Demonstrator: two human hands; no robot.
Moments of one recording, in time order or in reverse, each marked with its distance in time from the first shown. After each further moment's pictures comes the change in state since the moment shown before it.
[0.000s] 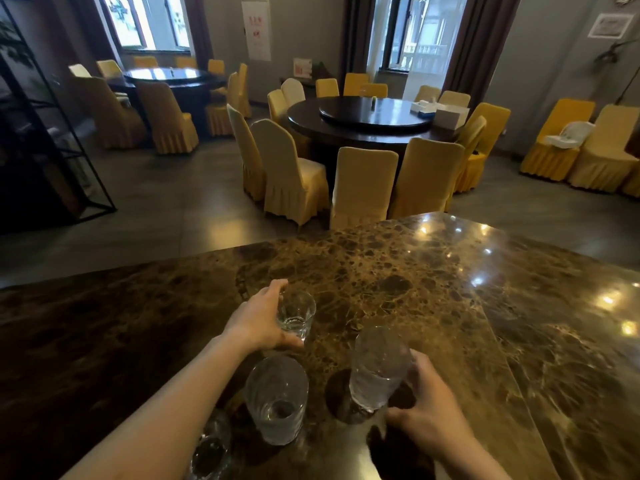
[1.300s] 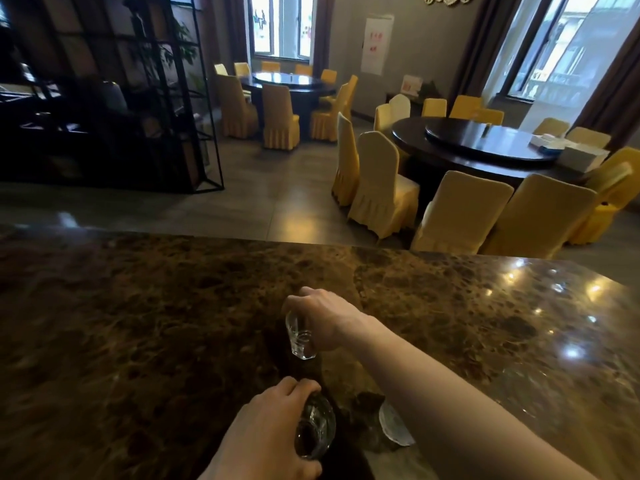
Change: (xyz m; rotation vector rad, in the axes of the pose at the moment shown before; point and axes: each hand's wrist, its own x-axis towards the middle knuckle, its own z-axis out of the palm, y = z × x) left_hand -0.226 -0.093 -0.030 0.022 -0.020 -0.104; right_hand 0.064 -0.228 0.243 -0.888 -0.477 -0.906
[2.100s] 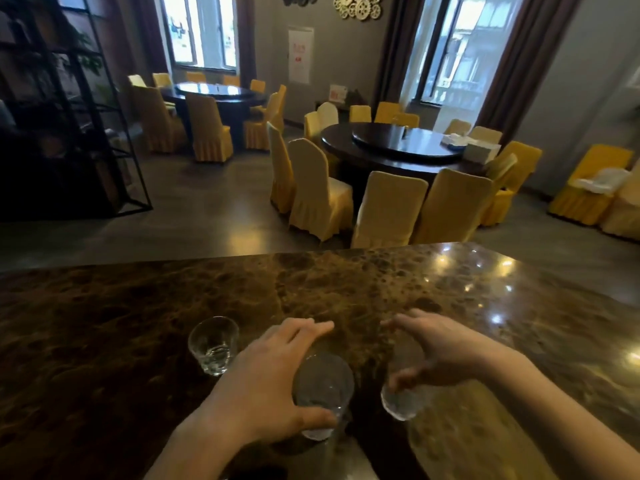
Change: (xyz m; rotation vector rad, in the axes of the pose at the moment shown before) left_hand 0.051 0.112 -0.034 0.013 0.111 0.407; right_hand -0.253 0.134 -0.076 0.085 -0.154 0.443
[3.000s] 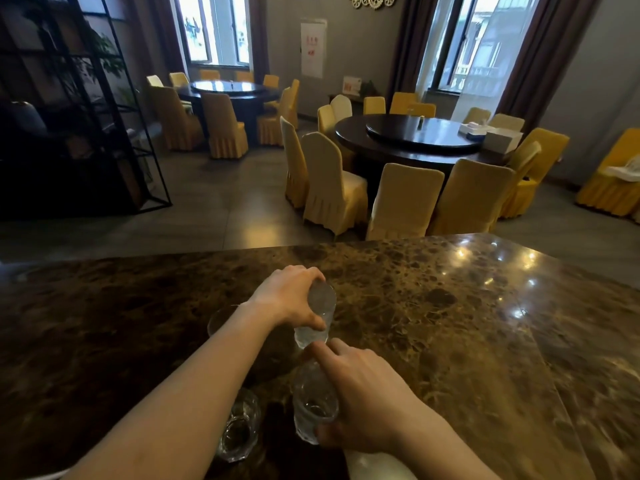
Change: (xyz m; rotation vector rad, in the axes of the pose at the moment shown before) left_hand 0.102 -0.055 -0.001 0.153 -0.020 -0.168; right_hand -0.007 -0.120 0.055 0.050 0.210 -0.283
